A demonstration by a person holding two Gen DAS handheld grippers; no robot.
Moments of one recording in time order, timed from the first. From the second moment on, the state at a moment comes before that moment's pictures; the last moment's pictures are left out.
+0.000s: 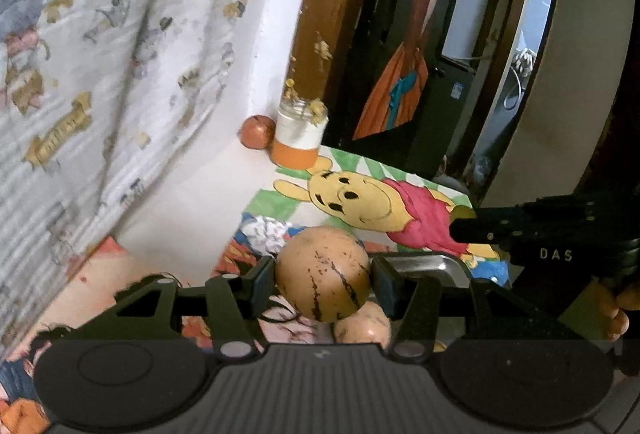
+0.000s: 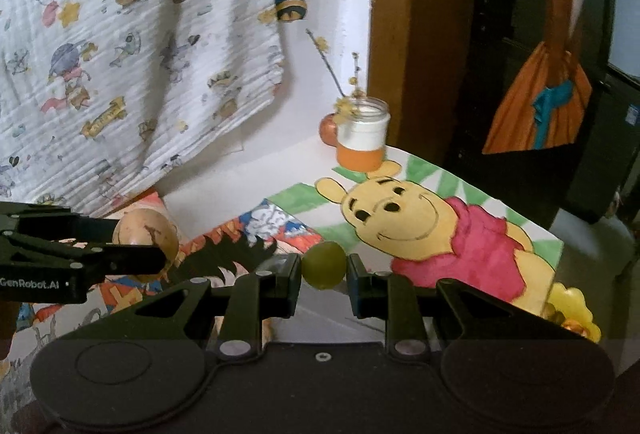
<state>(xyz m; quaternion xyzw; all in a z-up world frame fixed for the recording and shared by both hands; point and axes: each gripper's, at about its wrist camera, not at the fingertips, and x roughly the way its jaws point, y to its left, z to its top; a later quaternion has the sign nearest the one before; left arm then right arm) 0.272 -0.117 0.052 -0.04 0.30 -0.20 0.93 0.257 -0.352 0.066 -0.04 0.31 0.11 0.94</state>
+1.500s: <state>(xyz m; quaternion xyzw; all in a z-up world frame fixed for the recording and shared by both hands) 0.217 -0.181 -0.020 -0.08 0.38 -0.21 0.90 0.179 -0.372 -0.031 -0.02 0.34 0.10 0.94</state>
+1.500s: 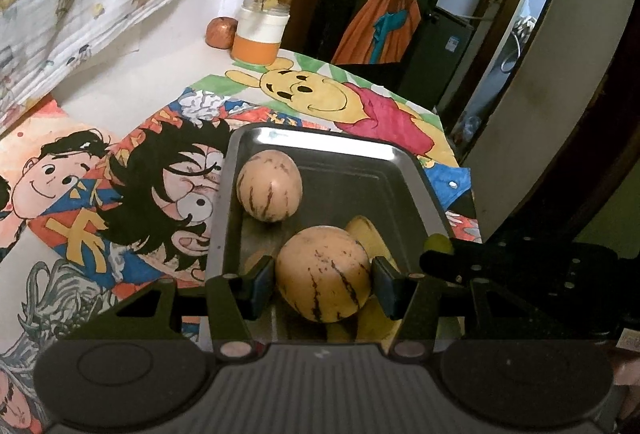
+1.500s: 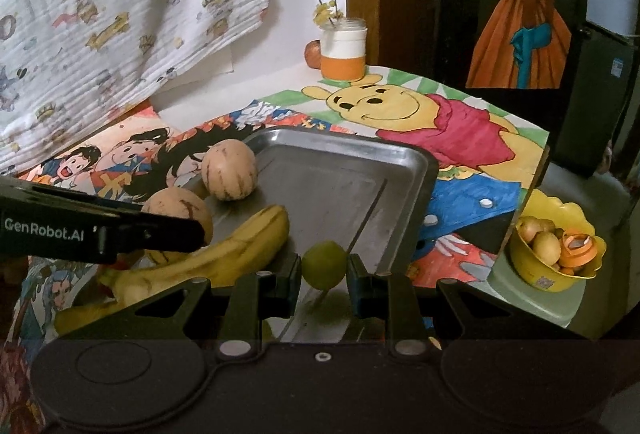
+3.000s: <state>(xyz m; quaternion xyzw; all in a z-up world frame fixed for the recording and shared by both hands) 0.214 -0.174 -0.021 -0.08 0.37 -0.20 0.91 0.171 -0.372 -0.040 -0.01 0.34 0.10 0.94</state>
